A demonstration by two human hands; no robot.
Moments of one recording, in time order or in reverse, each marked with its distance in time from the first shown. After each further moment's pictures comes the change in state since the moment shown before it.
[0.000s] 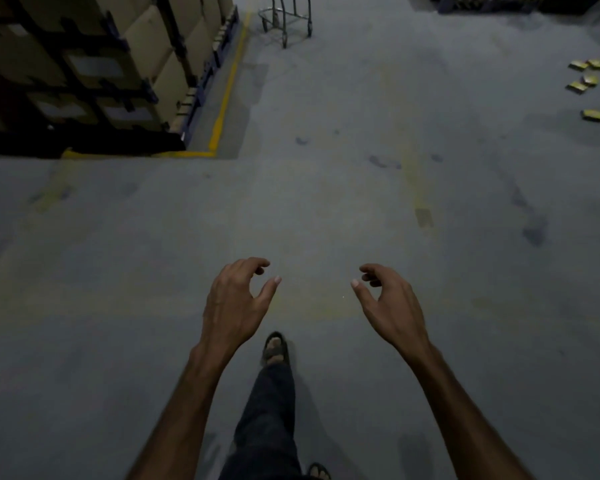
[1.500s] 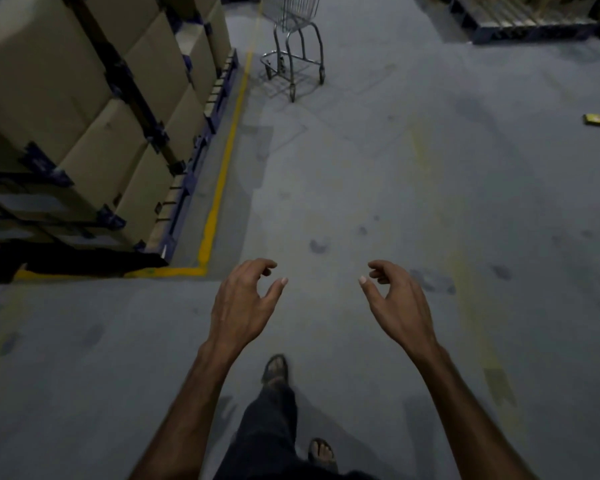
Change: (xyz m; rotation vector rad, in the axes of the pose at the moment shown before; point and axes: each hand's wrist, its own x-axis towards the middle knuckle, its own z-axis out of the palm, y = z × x) left_hand 0.943 -0.117 0.129 -0.013 -0.017 0.003; right_hand 0.944 -0.121 0.088 0.063 0.061 0.024
